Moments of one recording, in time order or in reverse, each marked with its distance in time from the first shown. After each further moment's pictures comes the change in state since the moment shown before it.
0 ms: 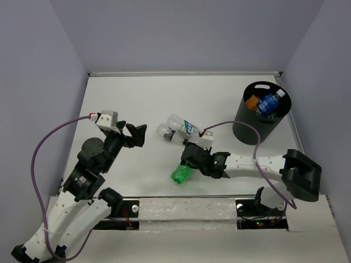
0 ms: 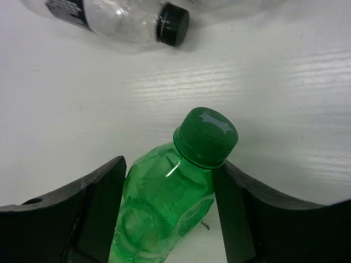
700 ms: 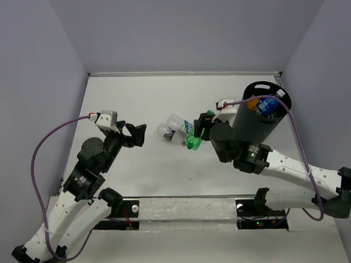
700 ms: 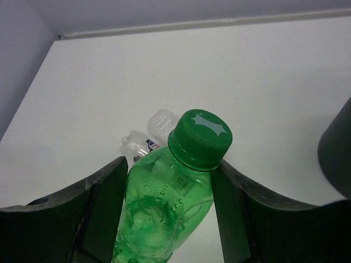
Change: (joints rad) left arm 0.013 0.002 0.000 0.000 0.002 -0.003; right arm -0.009 -0.388 0.245 -0.036 0.293 -0.631
